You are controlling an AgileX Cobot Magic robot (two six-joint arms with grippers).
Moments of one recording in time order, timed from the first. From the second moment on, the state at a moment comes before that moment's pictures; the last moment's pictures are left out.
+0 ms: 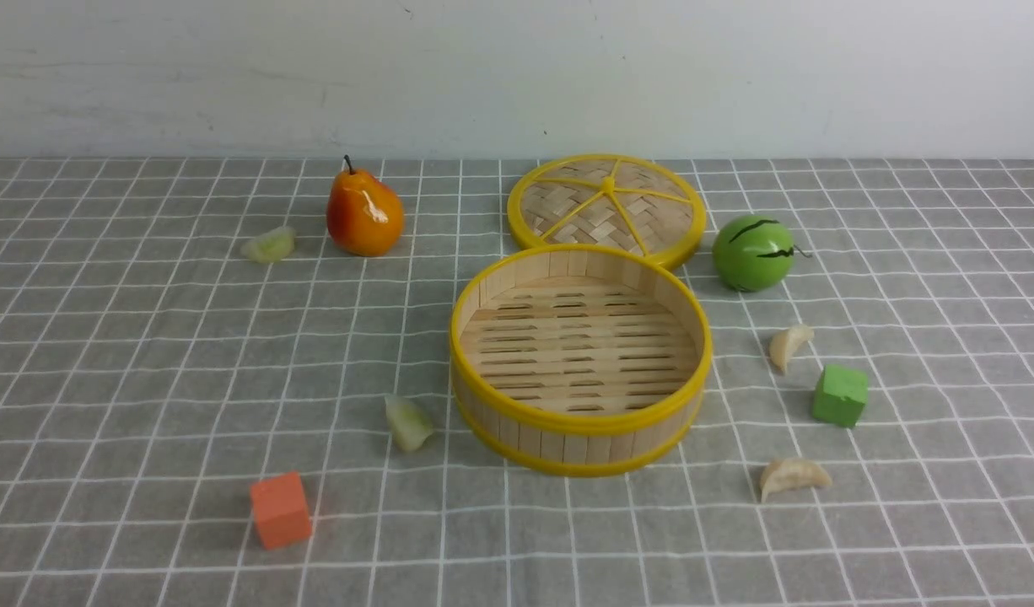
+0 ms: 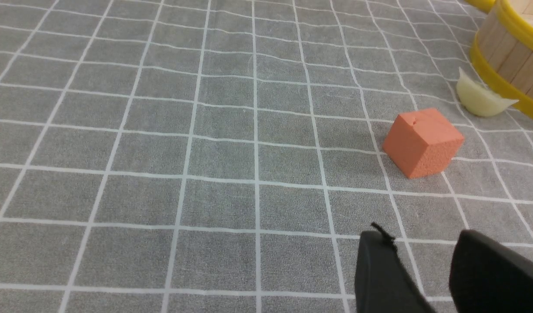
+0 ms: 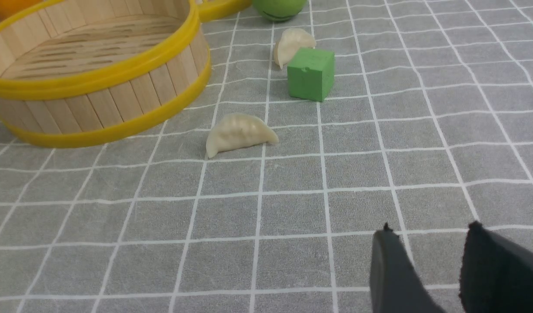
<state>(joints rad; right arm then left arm) 0.05 -0.01 0.02 0.13 0.39 0.04 -0.06 -0.01 0.03 -0.05 0.40 -0.13</state>
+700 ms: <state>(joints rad) 0.05 -0.01 0.02 0.13 0.39 0.04 -0.06 -0.01 0.03 -0.04 0.39 -0.13</state>
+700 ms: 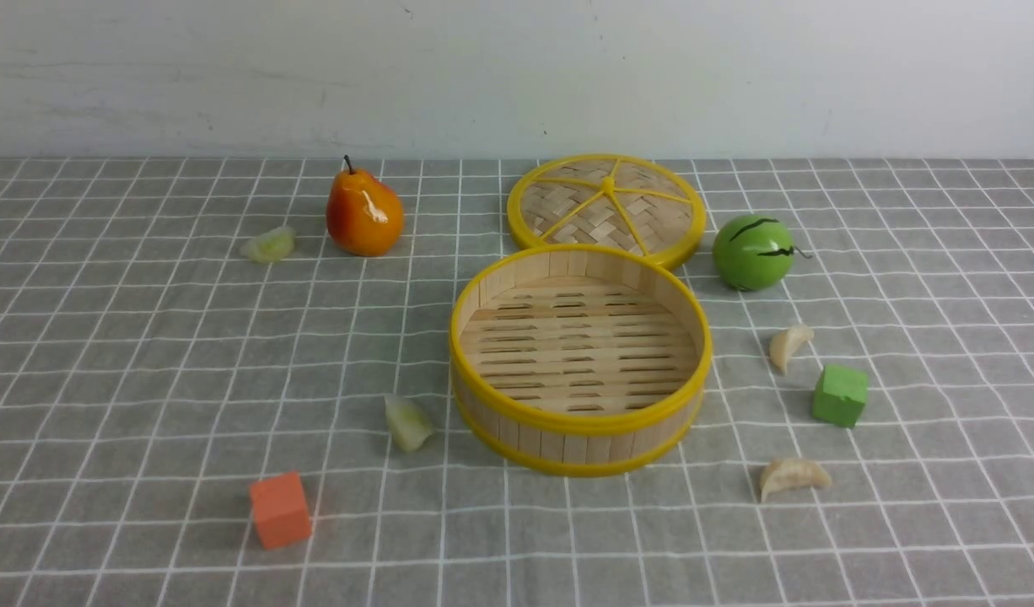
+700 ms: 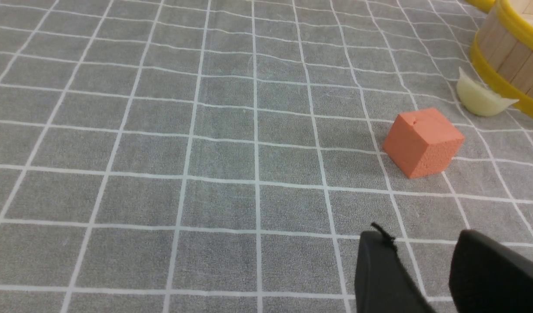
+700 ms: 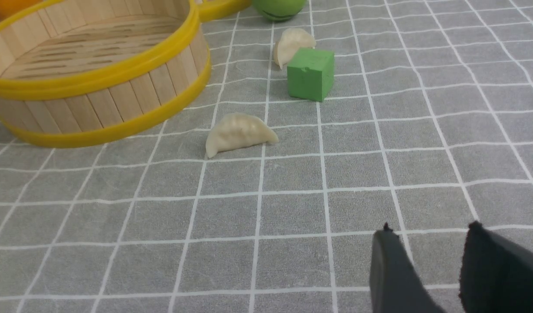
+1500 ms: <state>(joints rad) 0.05 -0.01 0.03 -0.12 0.32 0.04 -0.06 -0.01 0.03 -0.01 -0.27 -0.19</state>
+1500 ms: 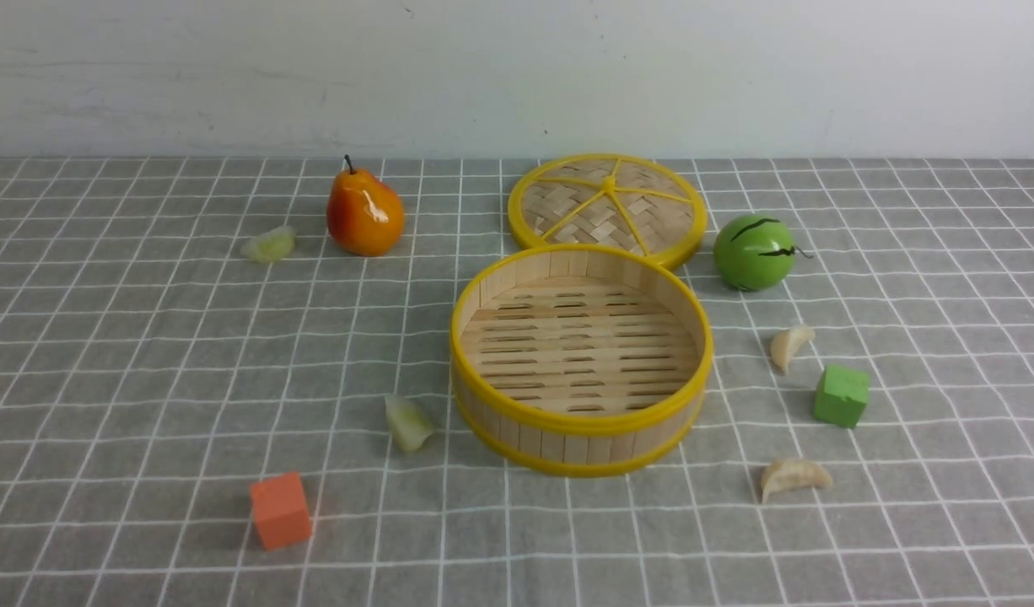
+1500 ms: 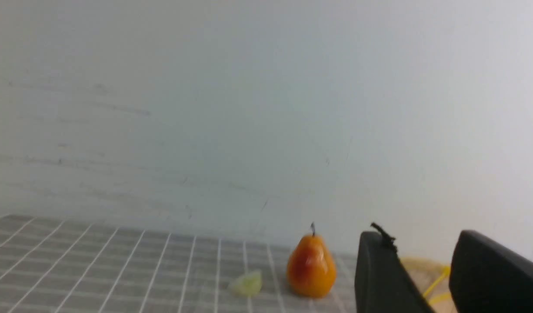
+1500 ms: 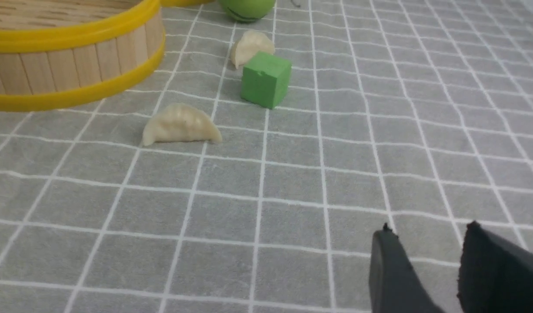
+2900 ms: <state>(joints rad) 0.07 0.80 -0.56 -0.08 0.46 0.04 -0.06 1.44 -1.23 0.04 0.57 -0.33</state>
